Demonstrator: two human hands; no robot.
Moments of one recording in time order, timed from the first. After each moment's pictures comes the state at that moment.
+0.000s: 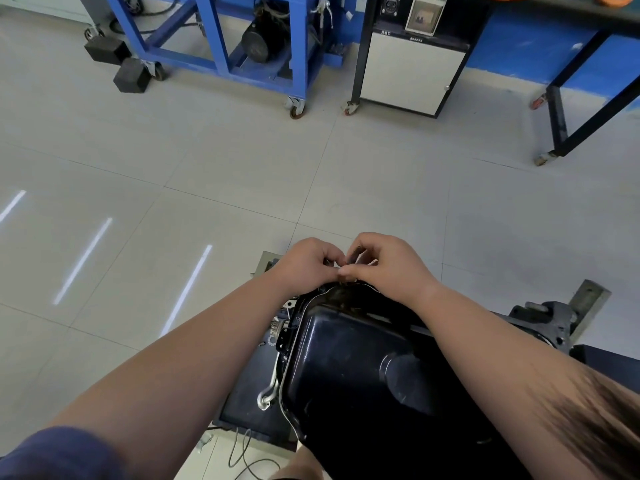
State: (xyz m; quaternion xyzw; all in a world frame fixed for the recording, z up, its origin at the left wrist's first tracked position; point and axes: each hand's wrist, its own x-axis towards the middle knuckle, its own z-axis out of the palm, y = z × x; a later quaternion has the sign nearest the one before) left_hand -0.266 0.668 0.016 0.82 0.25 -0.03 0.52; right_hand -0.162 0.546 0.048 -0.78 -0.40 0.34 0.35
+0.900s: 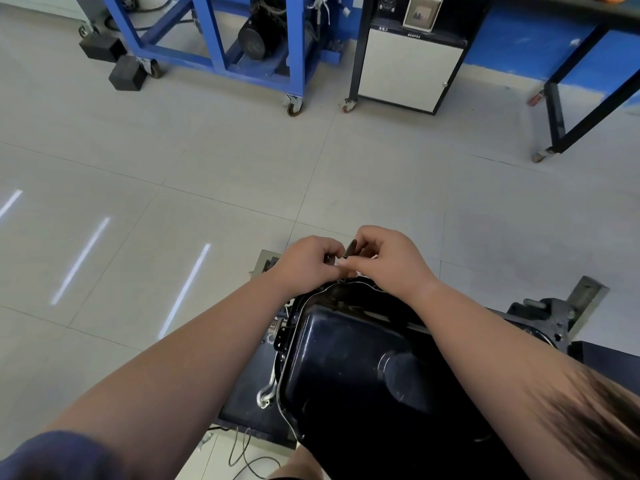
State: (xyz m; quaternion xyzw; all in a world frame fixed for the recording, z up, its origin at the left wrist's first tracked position) left_hand -0.265 0.665 0.014 0.83 0.24 -0.01 0.50; right_hand -0.162 0.547 0.051 -0.78 -0.37 0.32 0.39
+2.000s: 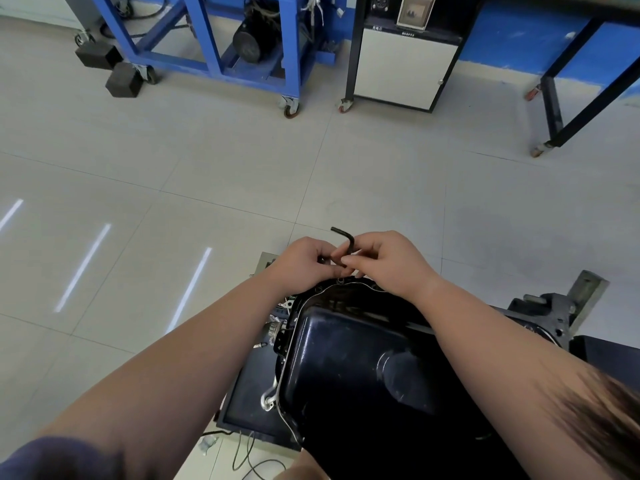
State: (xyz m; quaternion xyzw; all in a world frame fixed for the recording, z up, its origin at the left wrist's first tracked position) left_hand -0.267 0.668 0.015 0.79 0.24 -0.02 0.57; right_hand -0.158 0.545 0.049 -0.75 -0.39 0.37 0.40
